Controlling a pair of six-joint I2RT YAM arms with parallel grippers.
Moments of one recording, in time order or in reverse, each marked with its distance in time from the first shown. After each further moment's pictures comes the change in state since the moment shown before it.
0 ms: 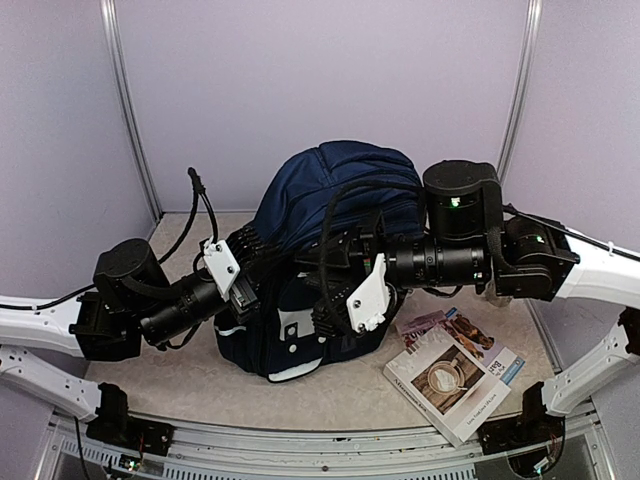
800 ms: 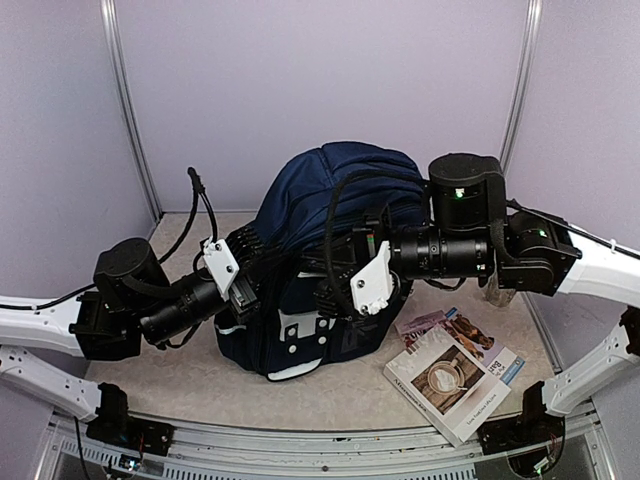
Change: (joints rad) left arm 0.010 -0.001 0.000 -0.004 0.015 -0.010; right arm -0.035 -0.006 0.008 -0.005 -0.009 0.070
